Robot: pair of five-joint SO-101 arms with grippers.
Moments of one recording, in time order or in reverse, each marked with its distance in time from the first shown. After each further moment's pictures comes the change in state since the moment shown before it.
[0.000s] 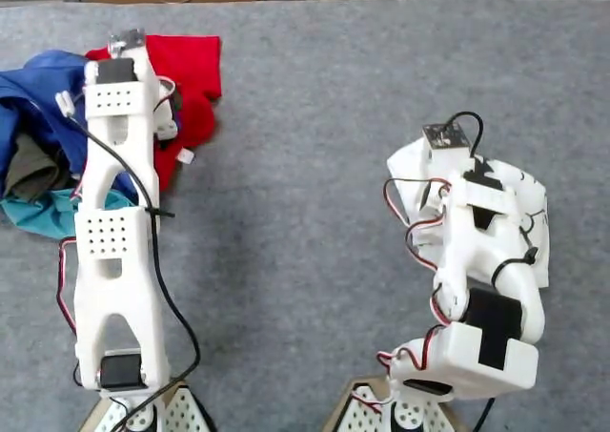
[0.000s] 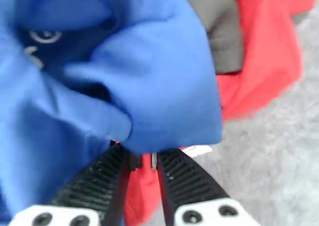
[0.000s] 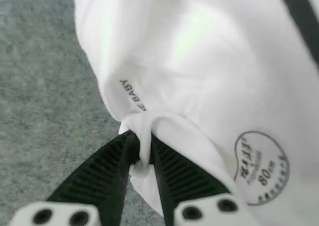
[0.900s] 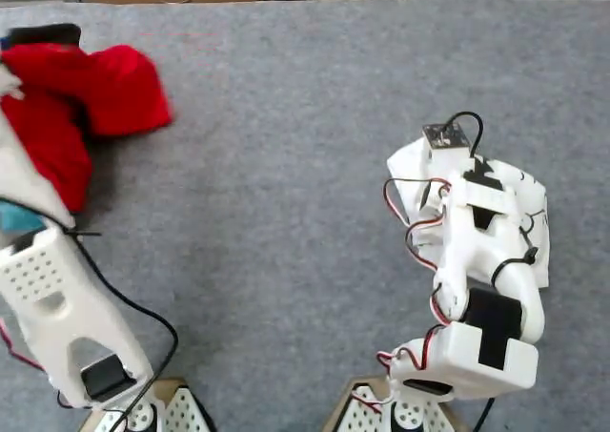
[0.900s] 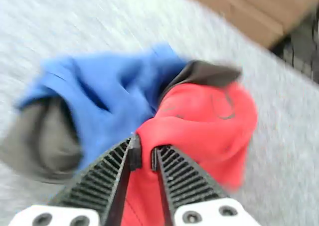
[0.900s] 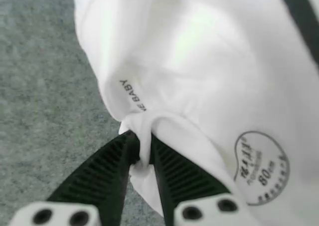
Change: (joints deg) left arm -25.1 -21.8 -18.0 2.1 0.0; right arm 0.0 0.0 0.0 0.0 0.0
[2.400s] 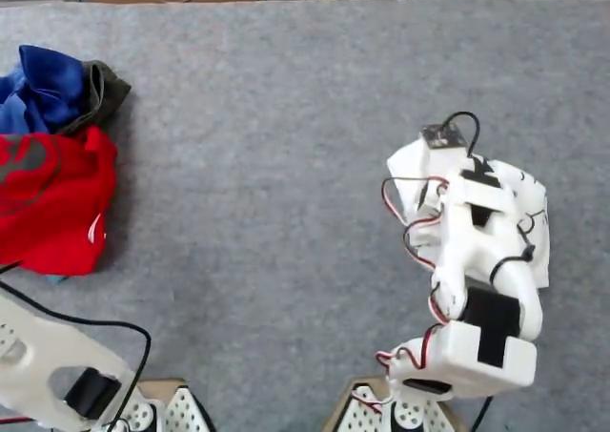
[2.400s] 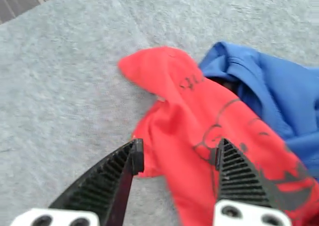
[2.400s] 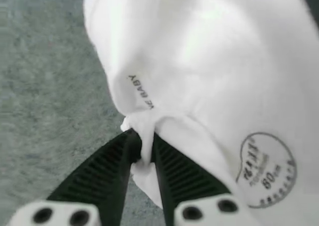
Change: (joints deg) left arm -28.7 -9.8 20.6 0.0 -8.8; right arm -1.7 -0.2 -1.2 5.0 -0.1
